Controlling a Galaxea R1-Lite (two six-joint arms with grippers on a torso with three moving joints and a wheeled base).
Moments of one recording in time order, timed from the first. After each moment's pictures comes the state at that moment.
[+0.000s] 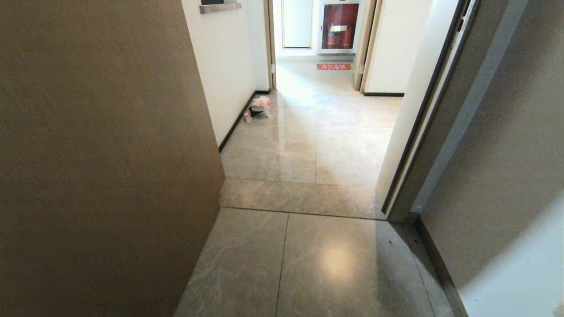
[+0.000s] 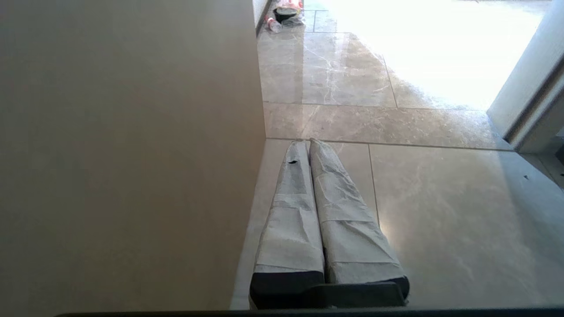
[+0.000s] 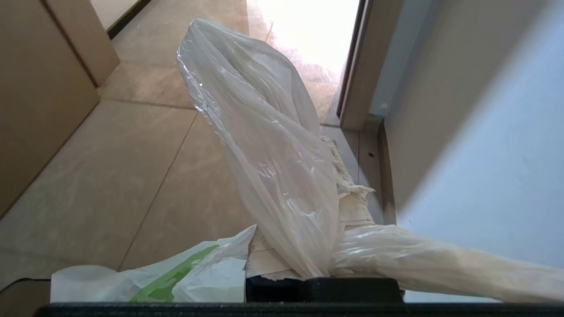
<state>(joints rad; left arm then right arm) 0.00 0.00 0.00 0.00 0.00 0.00 0.00 0.00 -0.07 0.18 0.01 -0.05</state>
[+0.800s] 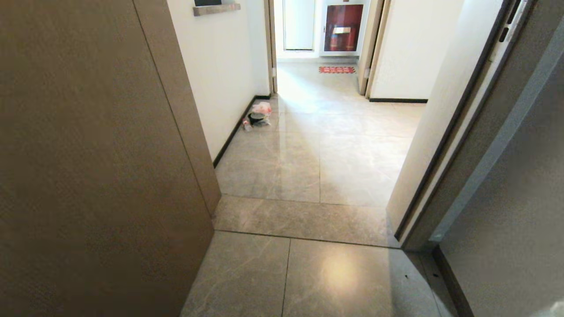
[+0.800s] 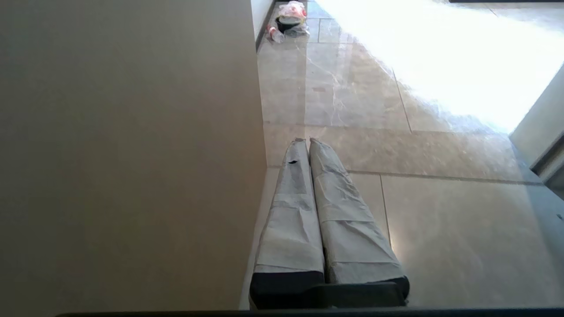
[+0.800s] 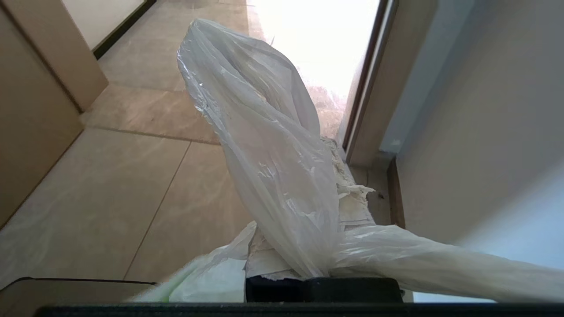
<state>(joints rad) 0.00 0.00 0.00 0.00 0.00 0.00 0.00 0.00 -0.07 0.18 0.01 -0.05</state>
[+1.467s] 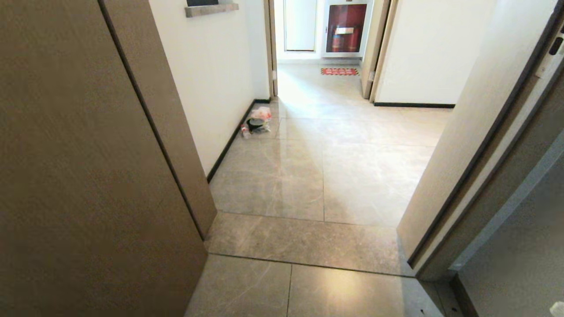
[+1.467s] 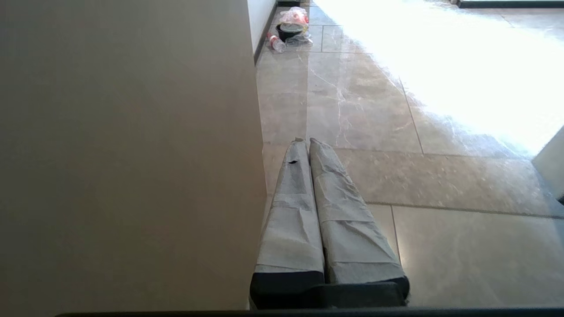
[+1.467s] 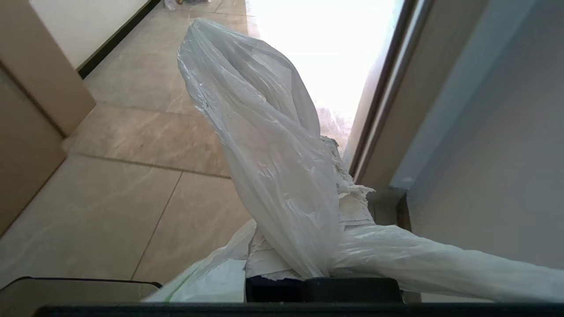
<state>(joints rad) 0.00 0.00 0.00 0.00 0.00 0.00 0.00 0.00 -0.07 0.18 0.01 -0.05</state>
